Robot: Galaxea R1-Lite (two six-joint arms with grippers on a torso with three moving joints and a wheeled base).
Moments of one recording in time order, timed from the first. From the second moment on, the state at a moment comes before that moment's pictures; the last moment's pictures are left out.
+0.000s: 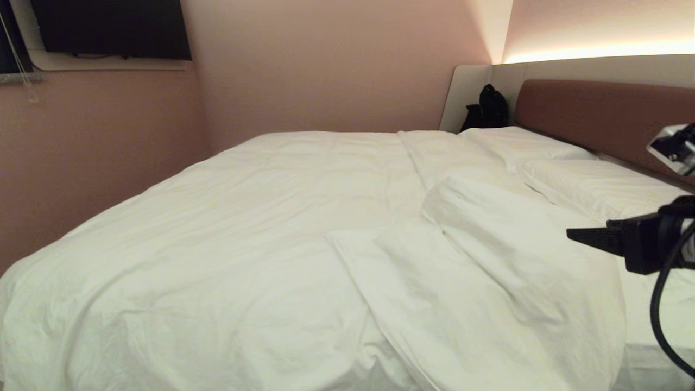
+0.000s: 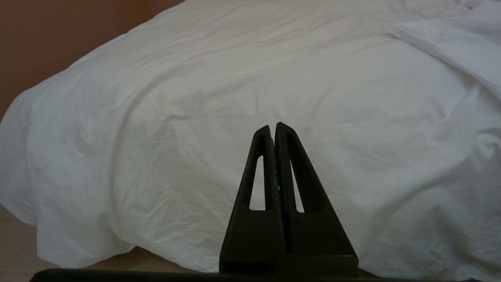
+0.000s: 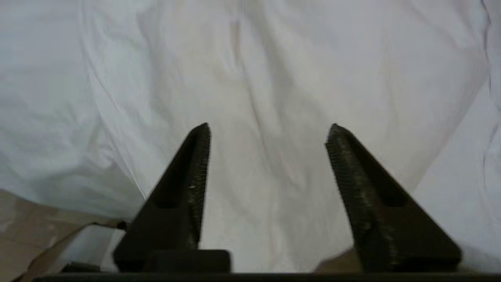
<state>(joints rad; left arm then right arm) 0.01 0.00 0.00 0.00 -0.01 0.08 0.27 1.24 -0.99 0.22 -0.10 -0.01</state>
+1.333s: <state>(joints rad) 0.01 0.00 0.00 0.00 -0.02 0.08 0.54 2.32 -1.84 0.21 -0.05 -0.06</state>
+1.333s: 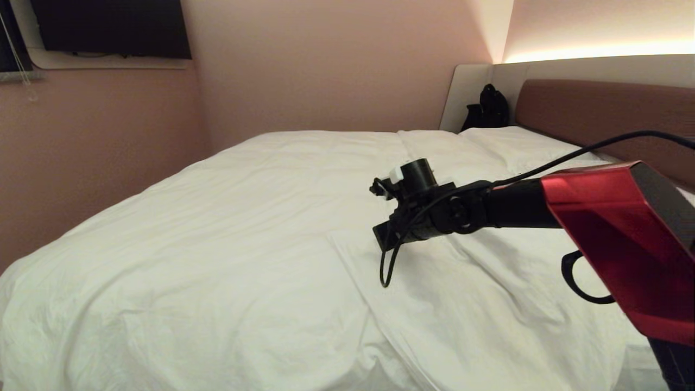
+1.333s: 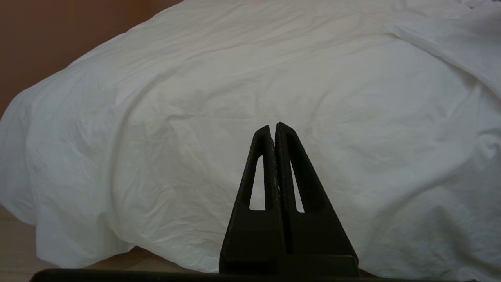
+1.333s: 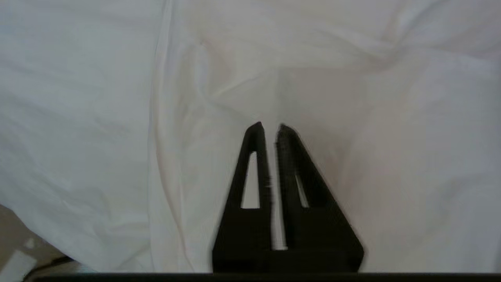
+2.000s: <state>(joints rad) 0.01 0.00 0.00 0.00 -0.02 0.08 0.64 2.40 -1.87 0.21 -0.15 -0.17</state>
